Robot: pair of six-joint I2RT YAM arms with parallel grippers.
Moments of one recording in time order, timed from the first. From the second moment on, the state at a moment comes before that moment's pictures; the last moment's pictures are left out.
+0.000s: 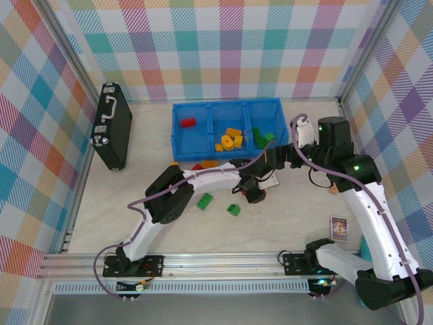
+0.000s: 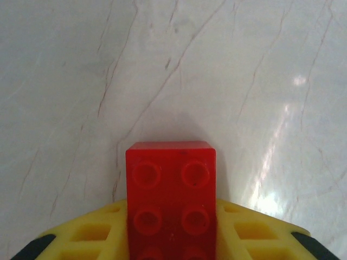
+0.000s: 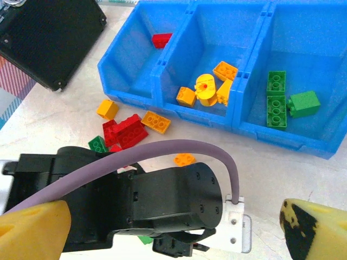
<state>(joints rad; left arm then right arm) -1.00 2.19 1.68 -0.66 0.05 0.21 0.29 1.03 1.30 -0.94 -0.36 0.08</state>
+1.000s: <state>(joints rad) -0.50 1.82 1.57 -0.62 -0.12 0.10 0.29 1.07 1.30 -0.89 -0.40 0.08</state>
